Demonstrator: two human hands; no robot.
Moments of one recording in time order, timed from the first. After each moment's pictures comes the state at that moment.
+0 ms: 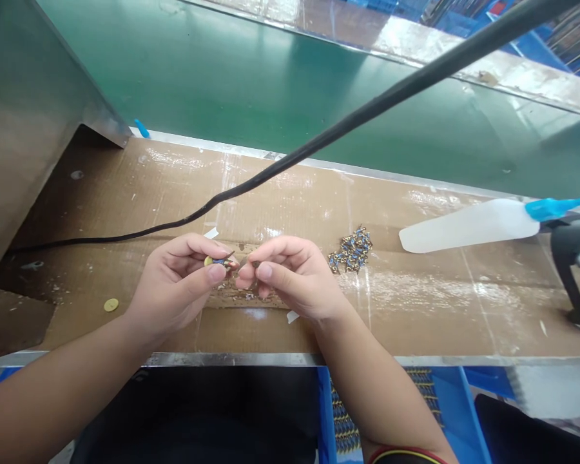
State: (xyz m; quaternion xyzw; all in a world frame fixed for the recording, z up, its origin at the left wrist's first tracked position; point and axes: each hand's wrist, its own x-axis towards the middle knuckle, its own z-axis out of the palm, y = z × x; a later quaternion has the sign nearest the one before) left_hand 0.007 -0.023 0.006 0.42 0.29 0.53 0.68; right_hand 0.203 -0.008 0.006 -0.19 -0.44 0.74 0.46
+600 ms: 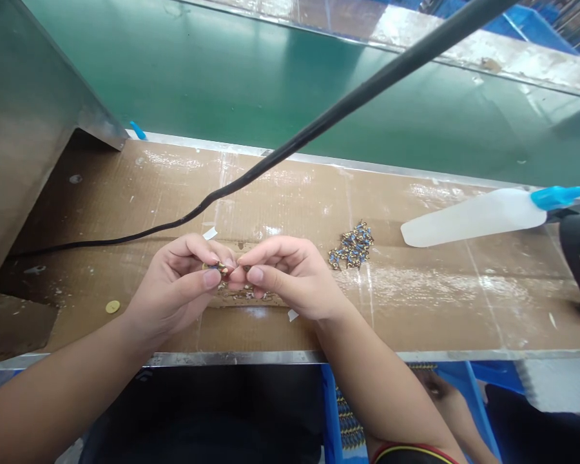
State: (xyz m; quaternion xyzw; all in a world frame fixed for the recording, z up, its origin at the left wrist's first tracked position) left_hand 0.008 -0.019 0.011 0.37 0.23 0.52 0.74; right_hand 0.202 -0.010 0.006 -0.20 -0.45 0.74 0.46
